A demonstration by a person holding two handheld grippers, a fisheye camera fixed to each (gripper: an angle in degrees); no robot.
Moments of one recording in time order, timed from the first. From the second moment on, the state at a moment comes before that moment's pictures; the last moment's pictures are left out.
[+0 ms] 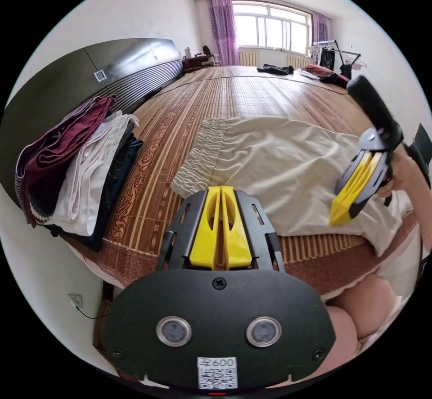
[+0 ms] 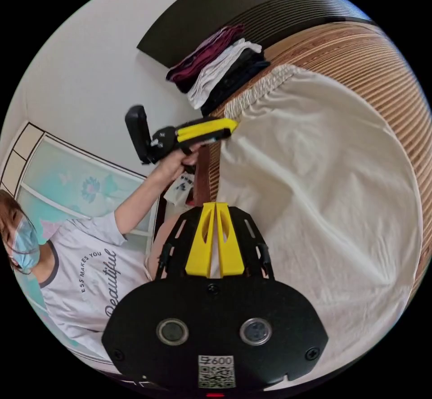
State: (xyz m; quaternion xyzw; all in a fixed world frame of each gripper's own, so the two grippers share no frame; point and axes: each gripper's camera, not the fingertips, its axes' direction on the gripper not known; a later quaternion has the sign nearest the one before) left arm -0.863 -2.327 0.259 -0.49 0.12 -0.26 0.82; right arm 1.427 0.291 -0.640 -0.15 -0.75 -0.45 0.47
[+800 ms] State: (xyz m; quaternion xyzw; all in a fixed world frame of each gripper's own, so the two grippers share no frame) left arm -0.850 -2.387 0.259 -0.42 0.27 -0.30 0.81; right arm 1.389 0.174 -0.637 -0.09 -0.76 -0.39 0.51
